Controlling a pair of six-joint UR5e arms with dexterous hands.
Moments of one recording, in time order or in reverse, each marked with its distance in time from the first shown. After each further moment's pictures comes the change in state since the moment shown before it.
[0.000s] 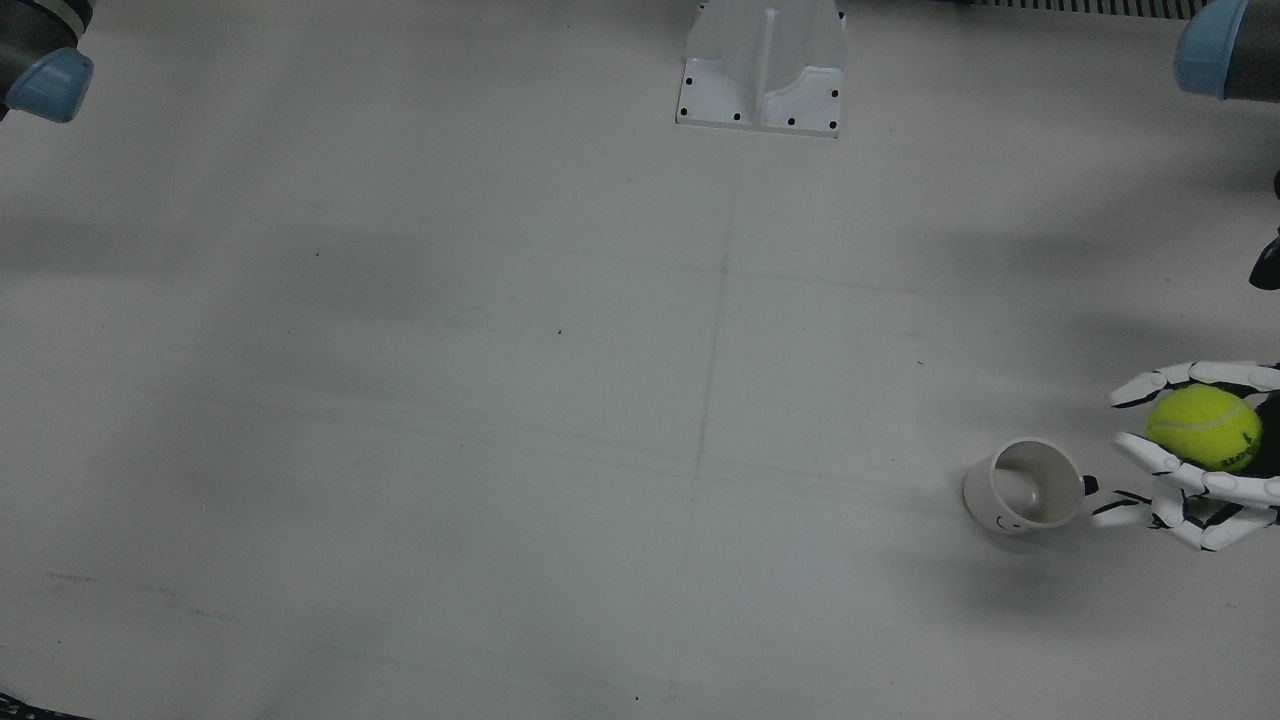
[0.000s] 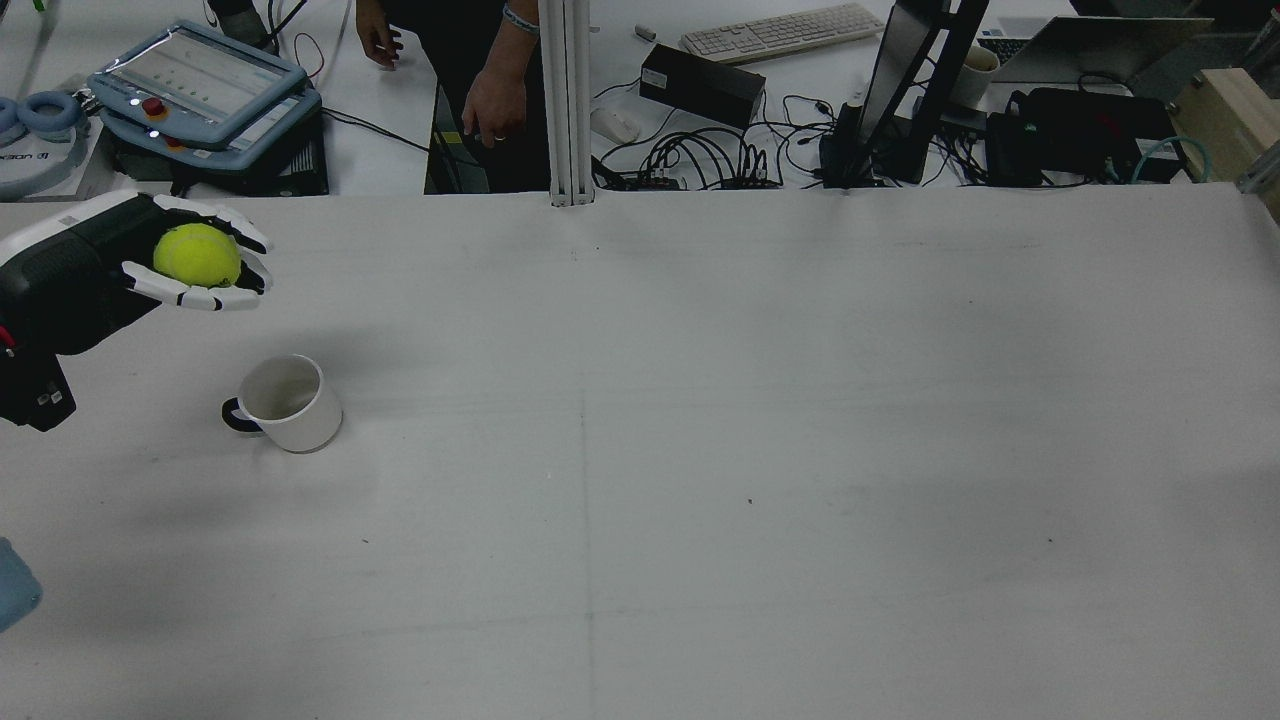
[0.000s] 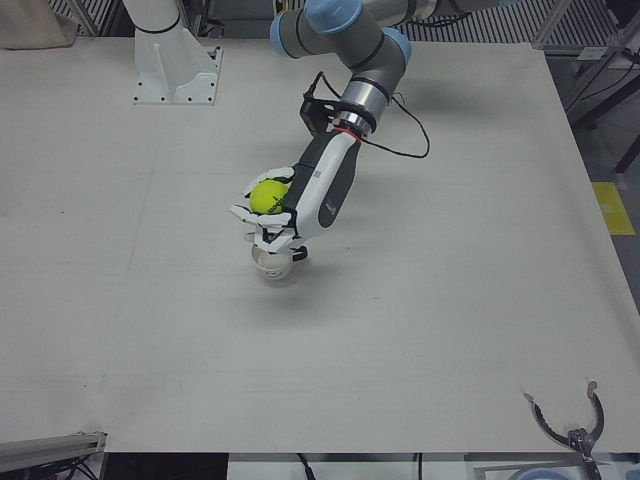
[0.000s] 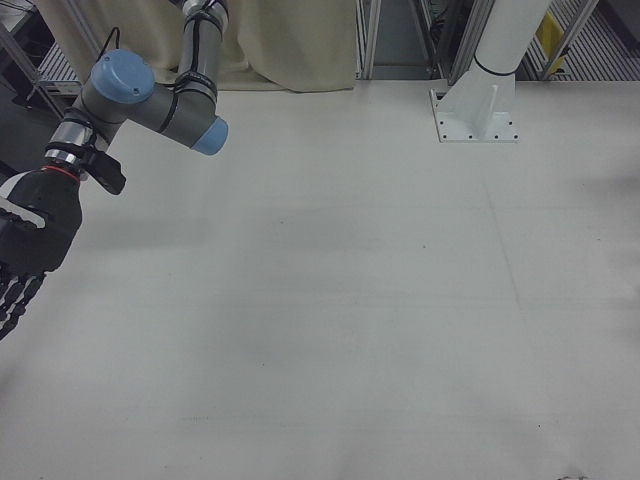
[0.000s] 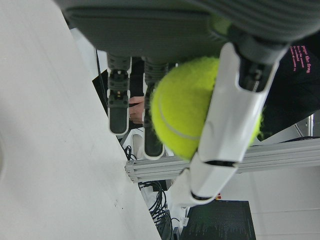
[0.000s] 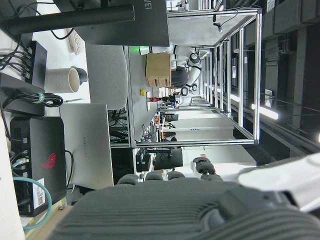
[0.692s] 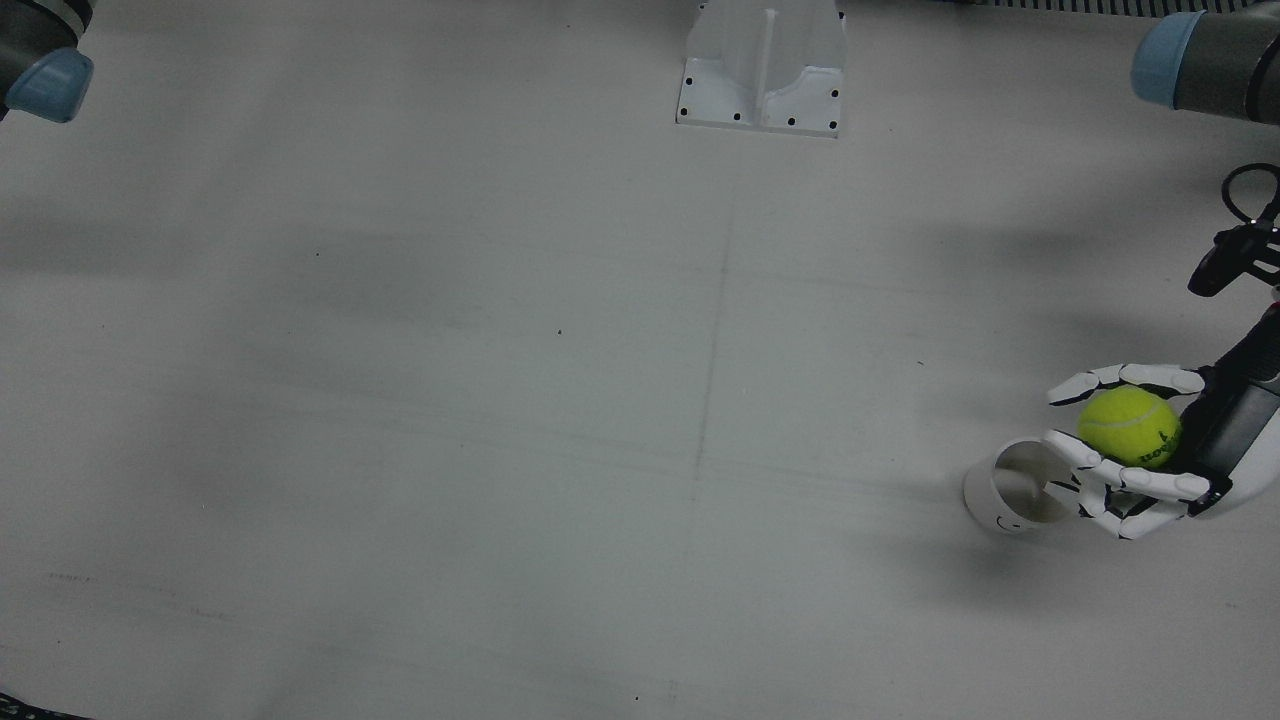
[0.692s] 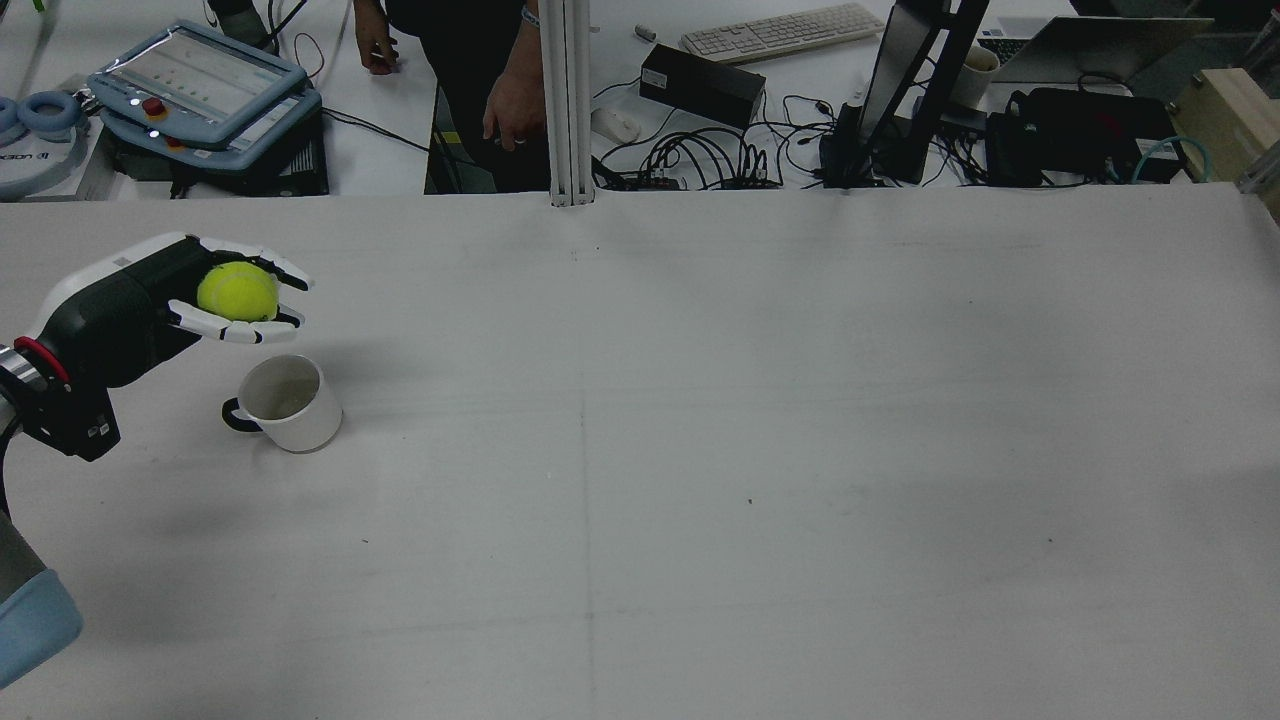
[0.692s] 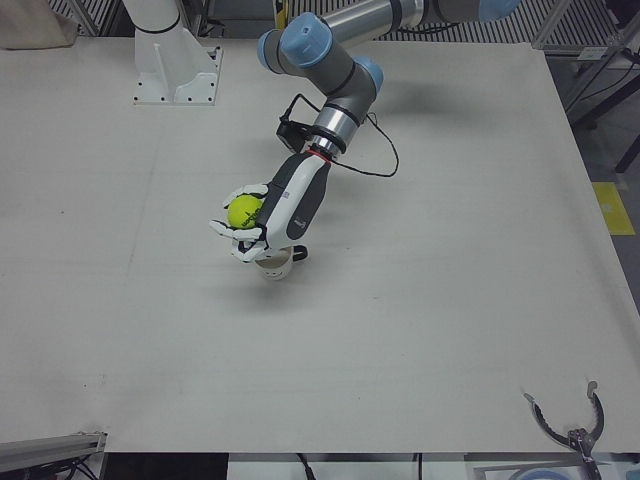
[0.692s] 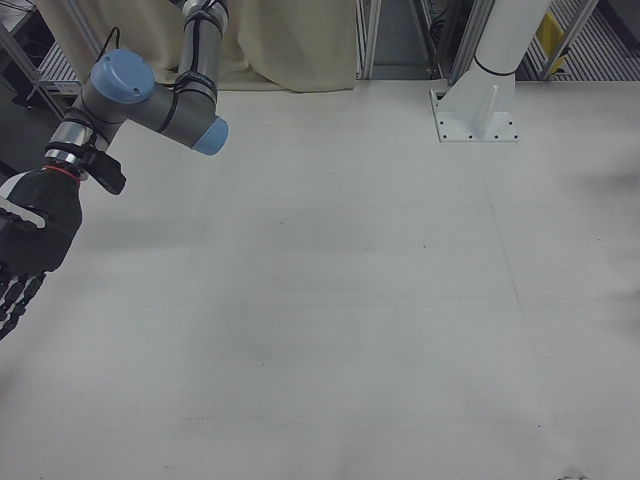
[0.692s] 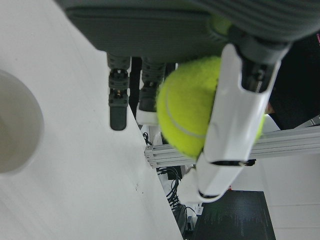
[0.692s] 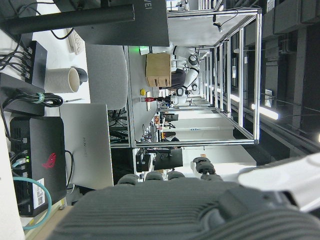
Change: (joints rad) left arm 0.071 -0.002 0.048 -0.030 -0.029 0.000; right arm 0.000 0.000 0.000 0.000 0.000 0.000
